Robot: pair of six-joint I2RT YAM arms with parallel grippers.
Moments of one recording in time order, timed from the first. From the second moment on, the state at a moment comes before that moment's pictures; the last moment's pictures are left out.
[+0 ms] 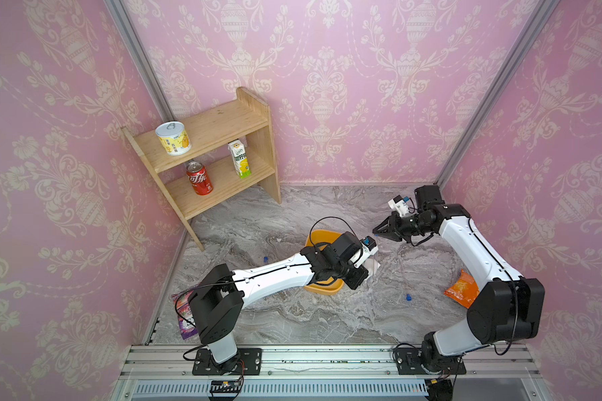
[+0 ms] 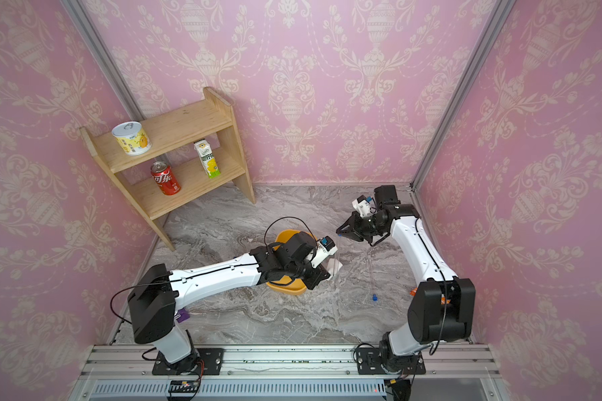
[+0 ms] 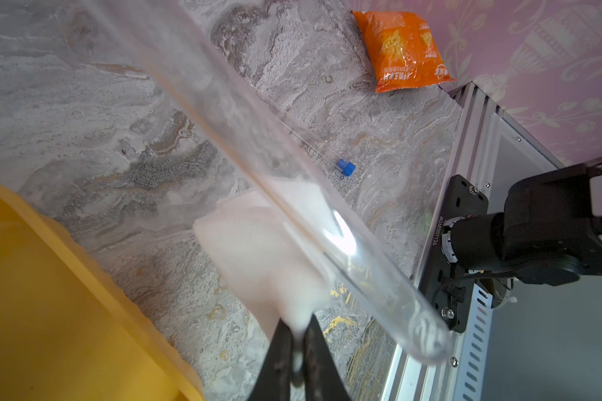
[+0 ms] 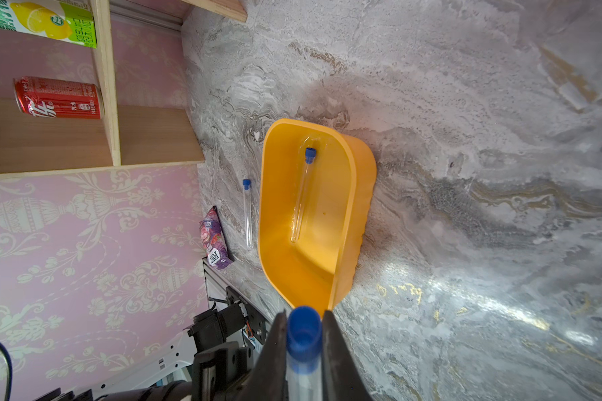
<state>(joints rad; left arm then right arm) -0.99 1.70 1.29 -0.36 0.25 -0.22 0.03 1.52 1.33 -0.93 -0.74 0.38</state>
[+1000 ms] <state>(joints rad) -0.89 1.77 1.40 -0.25 0.37 -0.22 0.03 1.46 1.28 -0.98 -0.76 0.34</state>
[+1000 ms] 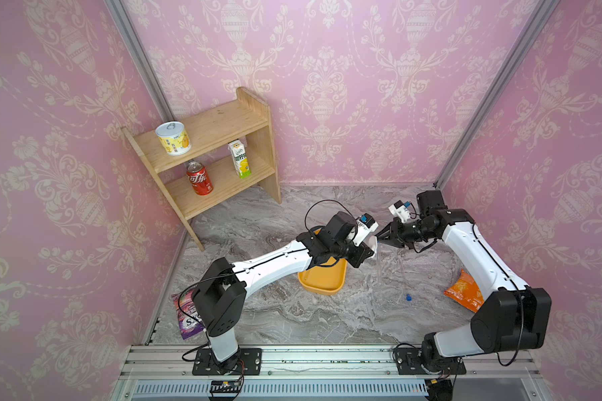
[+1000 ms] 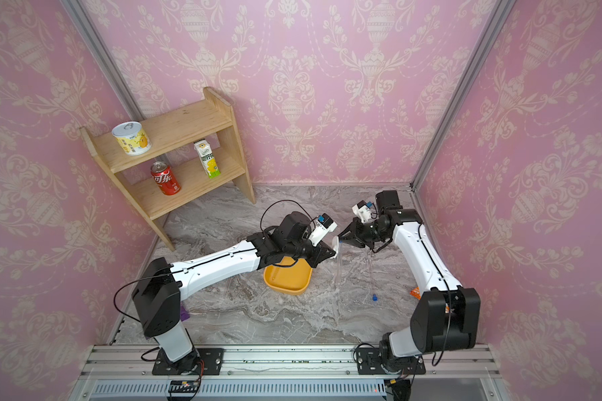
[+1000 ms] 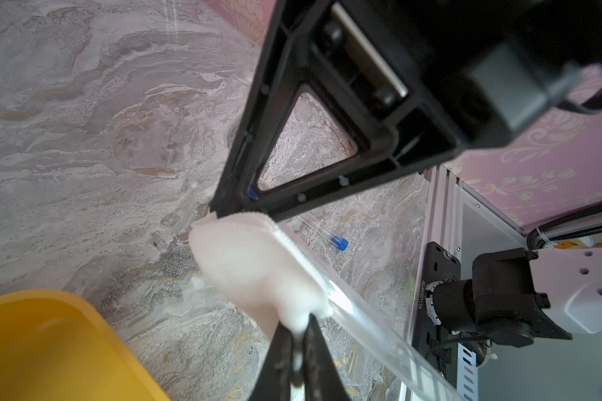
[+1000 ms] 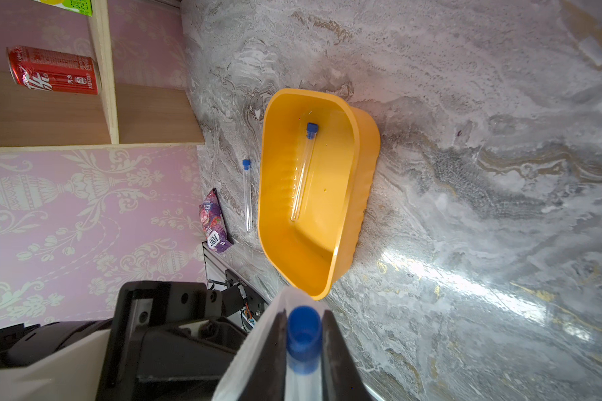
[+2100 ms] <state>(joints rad) -0.95 1.63 1.15 -0.04 0.48 -0.41 0.03 1.53 1.36 -0.98 -0.74 0.34</state>
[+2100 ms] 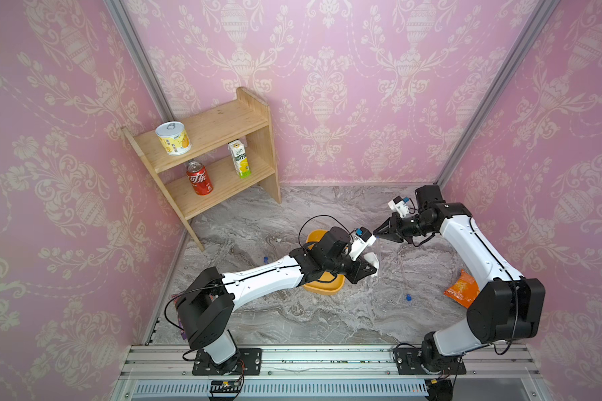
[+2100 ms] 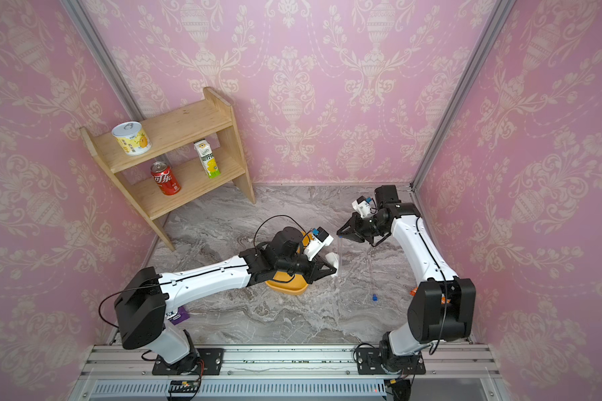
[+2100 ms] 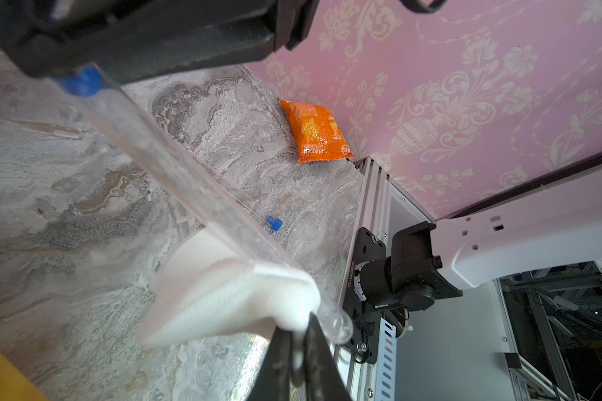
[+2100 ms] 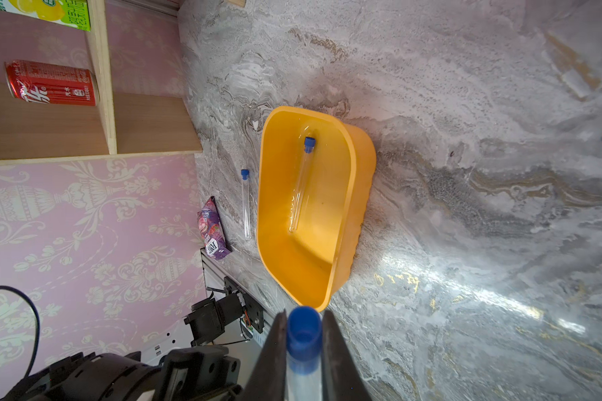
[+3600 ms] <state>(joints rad) -1.10 1.98 1.87 -1.00 -0.16 0.02 0.04 1.51 1.26 -0.77 -0.41 0.53</state>
